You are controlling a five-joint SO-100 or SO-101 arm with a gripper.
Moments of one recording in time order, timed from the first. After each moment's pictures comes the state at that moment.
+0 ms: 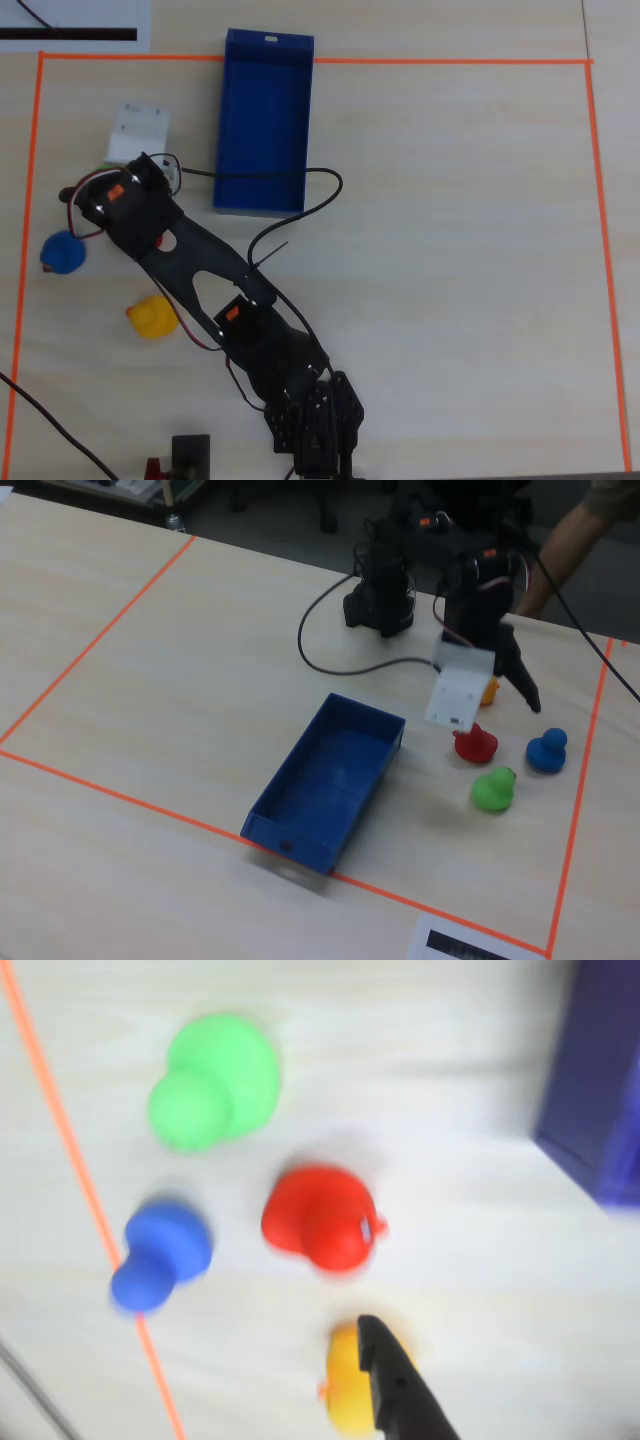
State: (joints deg) arm -38.6 66.4 51.1 87.6 -39.8
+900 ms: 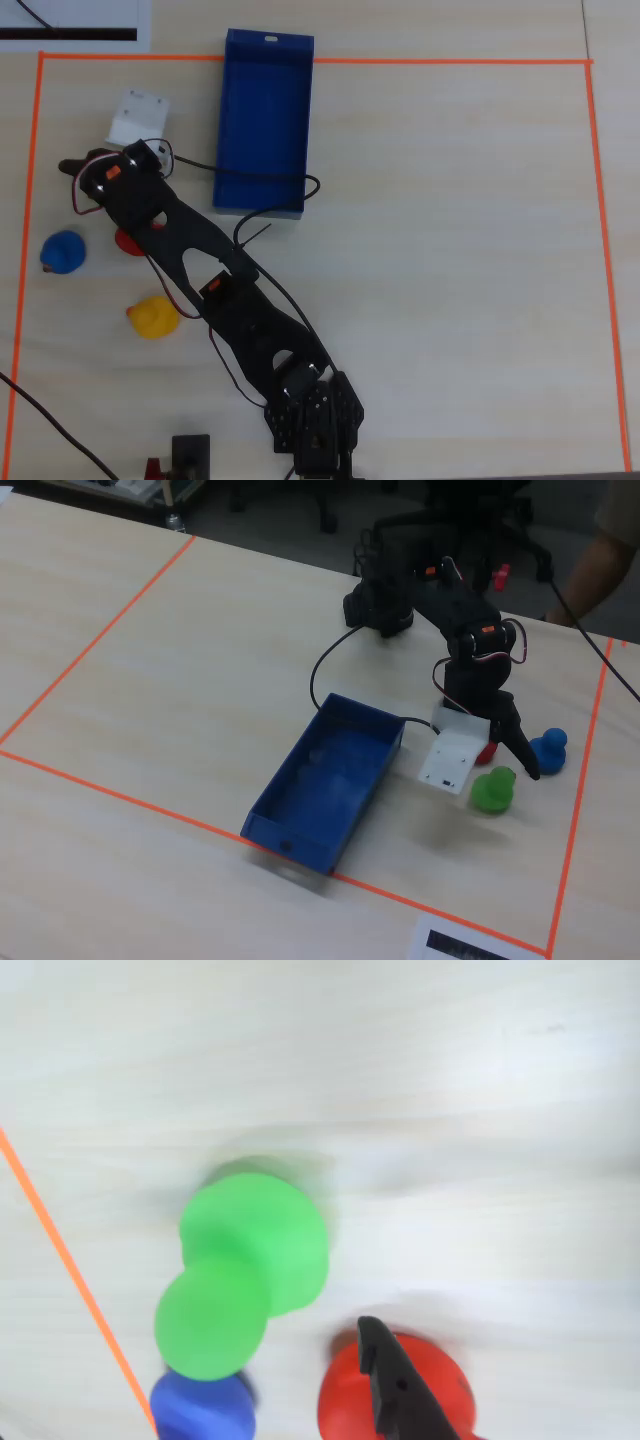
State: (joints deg) arm -36.7 46.7 38.6 75.6 -34.0
